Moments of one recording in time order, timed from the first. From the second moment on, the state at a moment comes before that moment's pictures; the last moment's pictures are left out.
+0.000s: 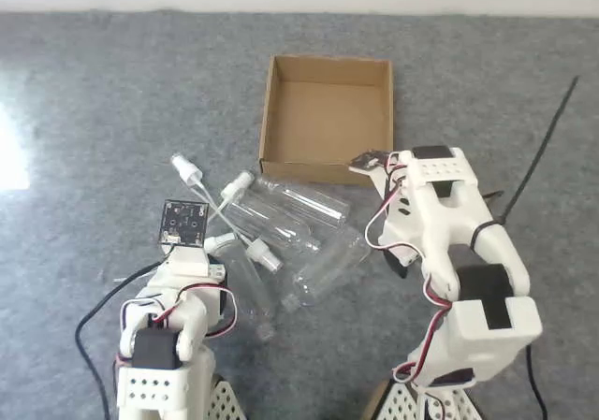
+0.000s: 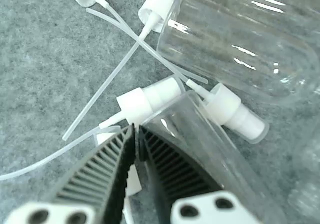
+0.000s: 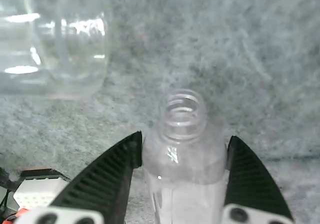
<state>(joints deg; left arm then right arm) -2.8 -103.4 97.7 72.2 3.5 -8.2 9.2 24.2 81.0 33.9</state>
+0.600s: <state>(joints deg) -2.8 -103.4 97.7 72.2 3.5 -8.2 9.2 24.1 84.3 37.3</state>
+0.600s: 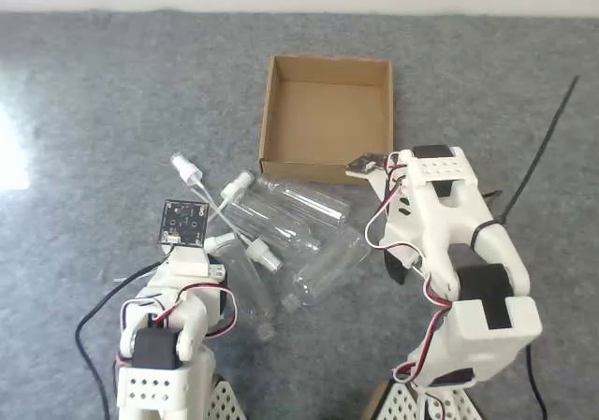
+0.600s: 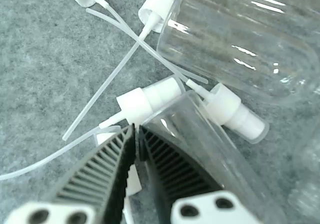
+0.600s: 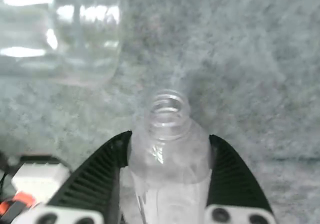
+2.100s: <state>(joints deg) -2.8 -103.4 97.7 72.2 3.5 -10.4 -44.1 33.5 92.3 16.9</state>
